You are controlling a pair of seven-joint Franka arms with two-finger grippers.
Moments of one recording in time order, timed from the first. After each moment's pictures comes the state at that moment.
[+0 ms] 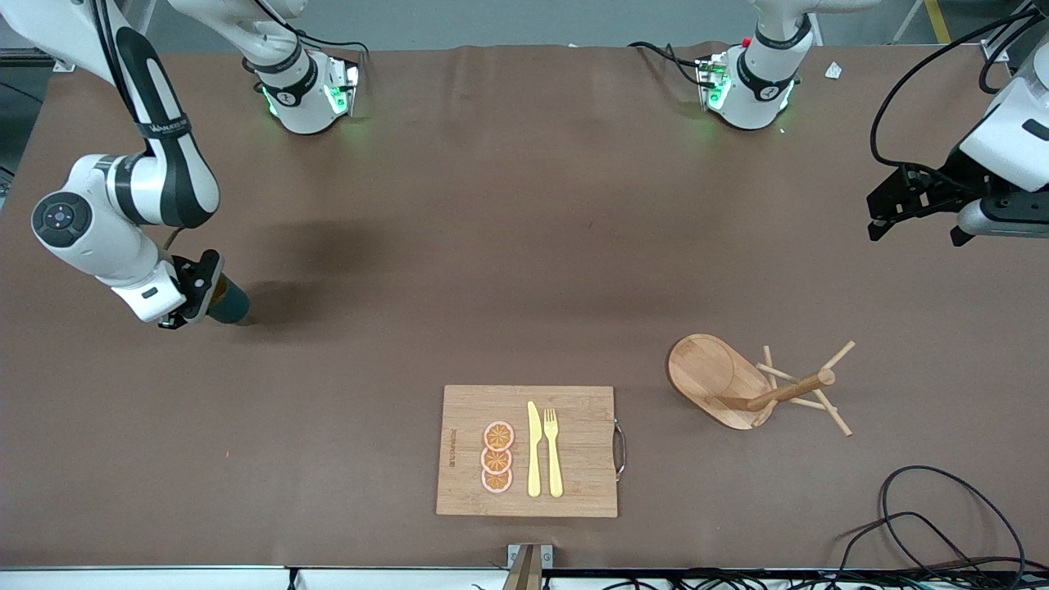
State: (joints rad) left arm -0.07 0.03 -0.09 -1.49 0.03 1.65 -0.05; right arm -0.05 0.22 -0.08 -2.22 -0.14 2.47 -1.45
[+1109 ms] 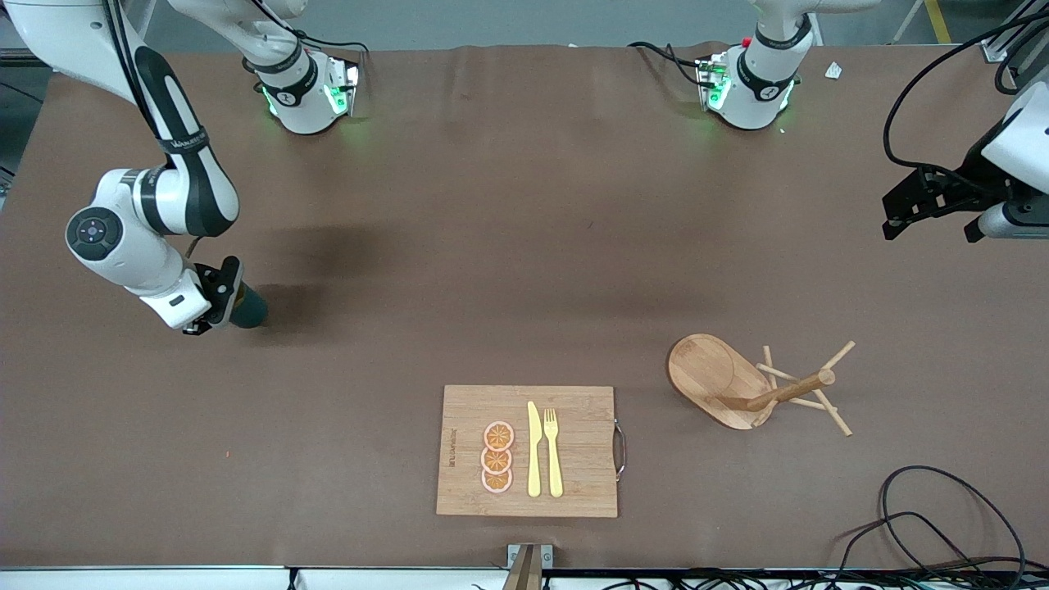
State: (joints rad) left arm -0.06 0.03 -0.06 -1.49 0.03 1.63 -0.05; right arm -0.04 0.27 -0.05 -2.22 -0.14 2.49 -1.45
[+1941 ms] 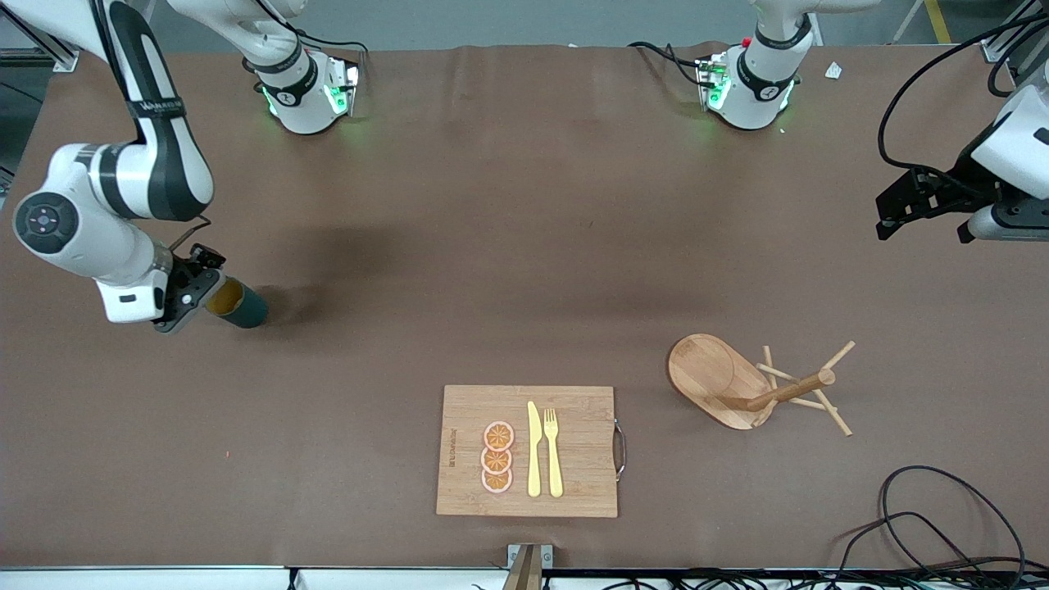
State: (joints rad) left arm -0.07 0.03 -0.06 -1.50 0.03 1.62 -0.05; right arm -0.02 0.15 -0.05 -2.07 -0.12 2.10 -0.86
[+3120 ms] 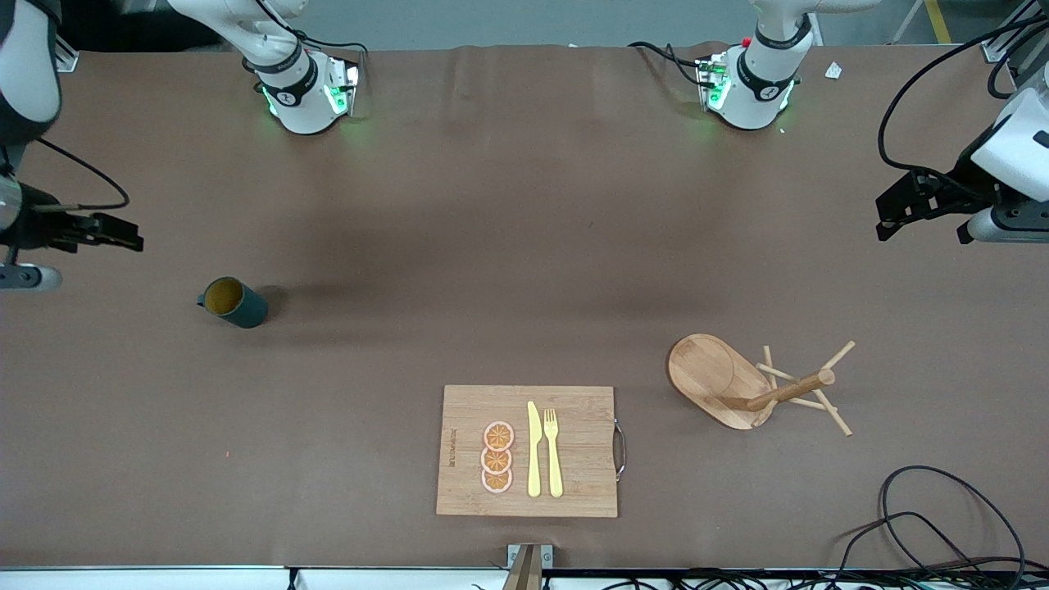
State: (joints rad) left arm -0.07 0.03 -0.06 -1.50 0.03 1.62 -0.05; right arm -0.04 0.07 -0.07 -1.64 -0.04 1.53 -0.11
